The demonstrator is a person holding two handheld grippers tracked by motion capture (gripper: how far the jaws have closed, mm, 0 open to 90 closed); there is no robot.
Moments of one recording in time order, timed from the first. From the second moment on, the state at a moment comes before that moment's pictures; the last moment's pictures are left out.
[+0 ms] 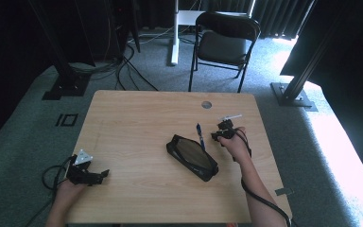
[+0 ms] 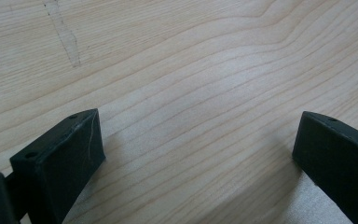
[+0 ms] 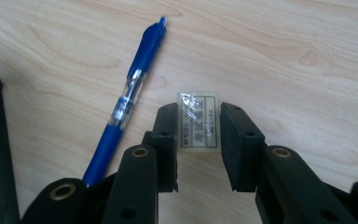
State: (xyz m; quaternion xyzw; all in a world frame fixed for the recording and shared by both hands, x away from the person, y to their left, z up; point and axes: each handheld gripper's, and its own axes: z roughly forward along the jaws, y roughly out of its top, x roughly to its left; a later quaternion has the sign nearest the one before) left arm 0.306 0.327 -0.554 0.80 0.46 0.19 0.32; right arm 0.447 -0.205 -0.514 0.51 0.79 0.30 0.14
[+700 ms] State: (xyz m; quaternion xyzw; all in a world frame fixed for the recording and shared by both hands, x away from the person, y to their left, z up) left arm 0.306 0.327 -0.554 0.80 0.46 0.19 0.32; right arm 0.408 -0.198 -0.464 0.45 0.81 0.36 0.14
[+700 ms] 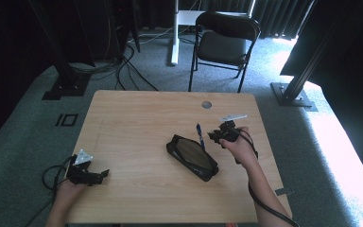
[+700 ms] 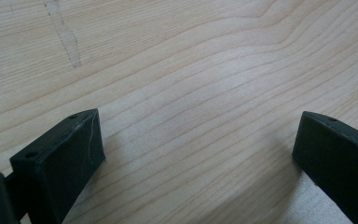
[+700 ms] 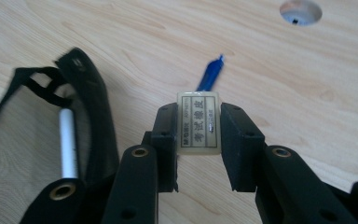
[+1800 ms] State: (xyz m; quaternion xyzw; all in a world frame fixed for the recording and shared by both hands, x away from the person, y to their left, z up) left arm 0.306 0.327 -0.554 0.80 0.46 0.19 0.32; right arm 0.371 -0.138 -0.439 0.34 0.86 0.37 0.10
